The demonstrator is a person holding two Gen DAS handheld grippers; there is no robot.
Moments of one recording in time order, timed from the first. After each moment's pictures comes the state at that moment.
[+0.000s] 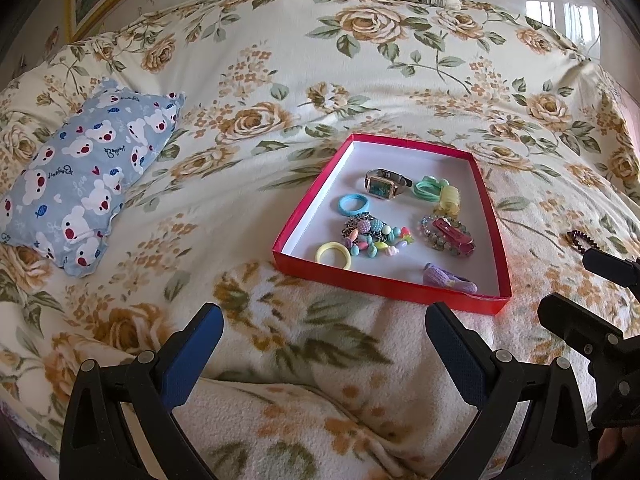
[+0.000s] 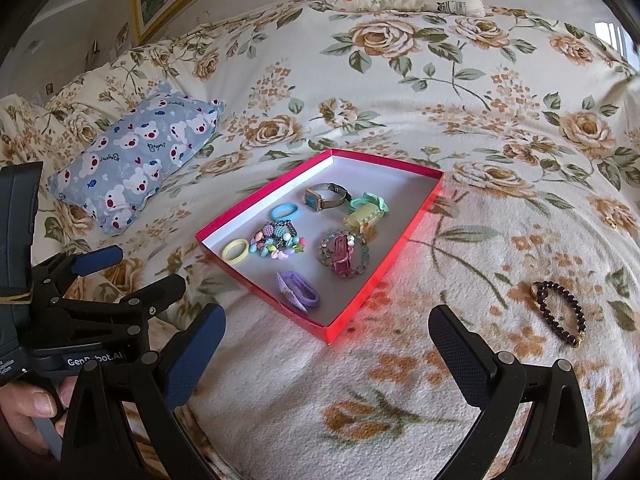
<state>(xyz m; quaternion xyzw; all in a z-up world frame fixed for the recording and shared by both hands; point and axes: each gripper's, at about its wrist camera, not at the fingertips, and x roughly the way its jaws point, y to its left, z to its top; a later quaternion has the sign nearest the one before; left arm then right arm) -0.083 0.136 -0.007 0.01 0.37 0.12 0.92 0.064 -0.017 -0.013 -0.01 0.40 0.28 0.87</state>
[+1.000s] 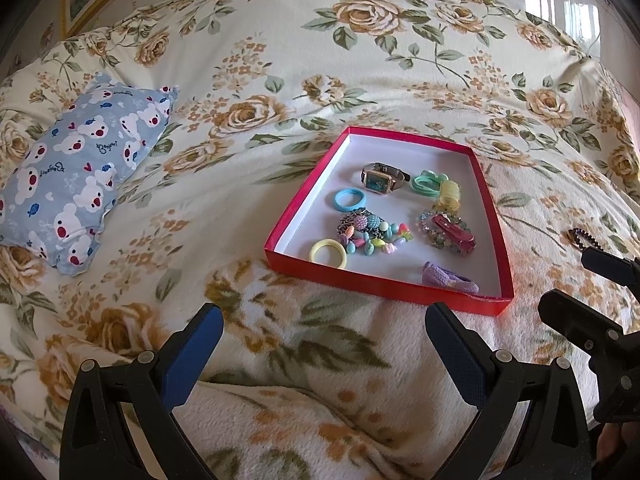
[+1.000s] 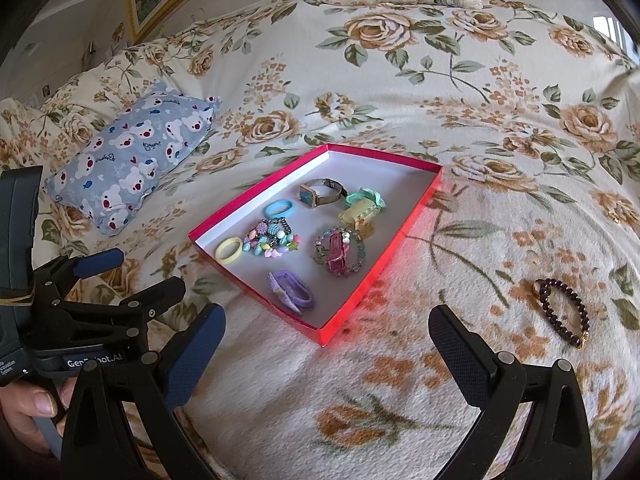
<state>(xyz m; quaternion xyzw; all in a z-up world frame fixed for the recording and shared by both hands) -0.070 0.136 -0.011 0.00 0.38 0.12 0.92 0.072 -0.018 -0.020 0.00 0.41 0.28 0.87</state>
